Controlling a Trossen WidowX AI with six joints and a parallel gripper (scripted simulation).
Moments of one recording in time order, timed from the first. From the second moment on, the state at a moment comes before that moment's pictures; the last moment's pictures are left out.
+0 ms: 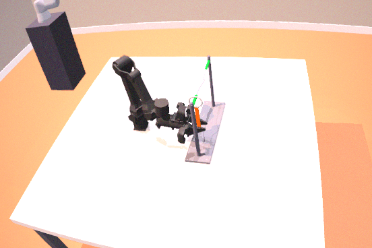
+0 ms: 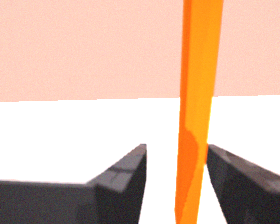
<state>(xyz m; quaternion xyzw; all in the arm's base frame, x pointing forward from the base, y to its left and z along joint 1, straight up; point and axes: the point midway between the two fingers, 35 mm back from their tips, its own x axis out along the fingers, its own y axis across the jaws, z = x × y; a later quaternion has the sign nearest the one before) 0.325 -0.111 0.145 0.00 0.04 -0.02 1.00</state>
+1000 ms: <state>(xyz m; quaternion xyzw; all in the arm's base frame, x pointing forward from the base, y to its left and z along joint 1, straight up) 0.325 -0.111 0.146 0.00 0.04 -0.02 1.00</state>
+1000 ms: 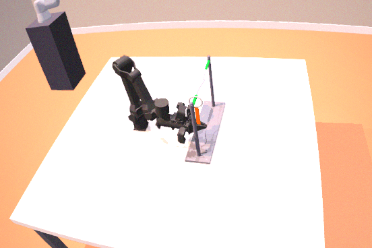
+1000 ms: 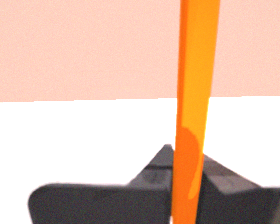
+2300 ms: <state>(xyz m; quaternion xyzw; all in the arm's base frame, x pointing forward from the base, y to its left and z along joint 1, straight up) 0.324 -0.110 0.161 0.00 0.04 -0.02 1.00</state>
